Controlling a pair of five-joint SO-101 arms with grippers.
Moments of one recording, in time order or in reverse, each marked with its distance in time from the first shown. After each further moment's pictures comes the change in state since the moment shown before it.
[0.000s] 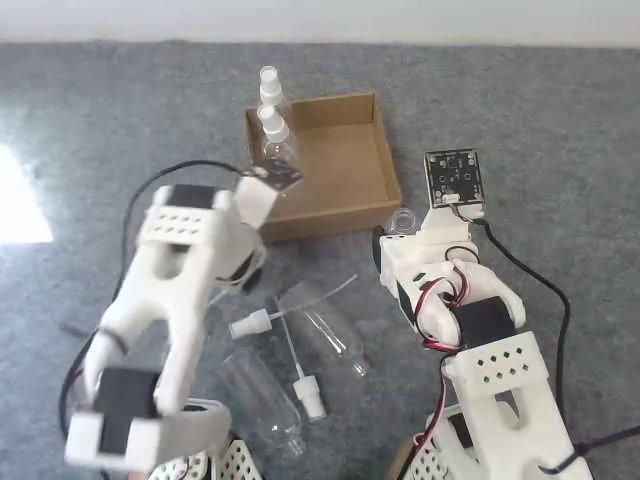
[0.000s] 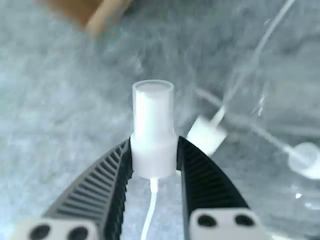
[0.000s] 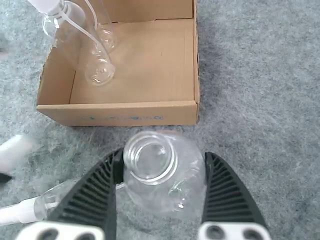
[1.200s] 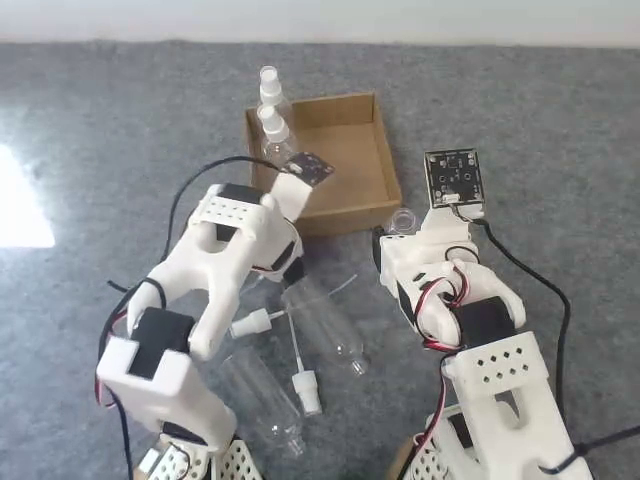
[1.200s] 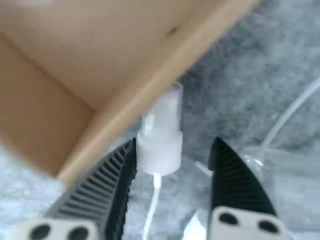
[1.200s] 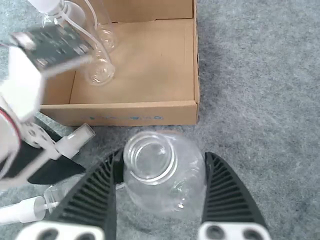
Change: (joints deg) left arm 8.4 19.7 -5.4 -17.9 7.2; right arm 0.0 0.0 0.0 0.0 0.0
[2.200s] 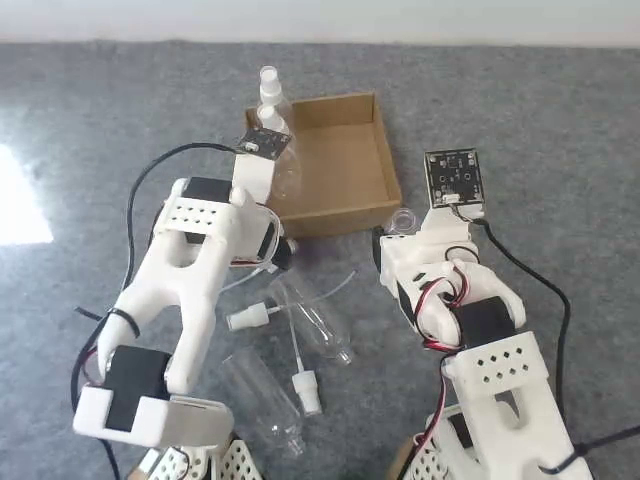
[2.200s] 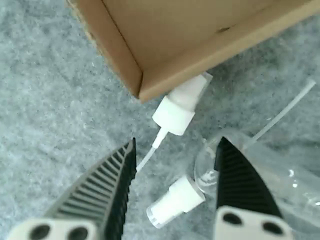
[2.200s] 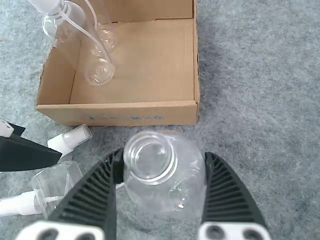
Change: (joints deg) left arm -4.6 -12.9 1.0 8.0 14.1; right arm 0.0 0.0 0.0 0.0 0.0
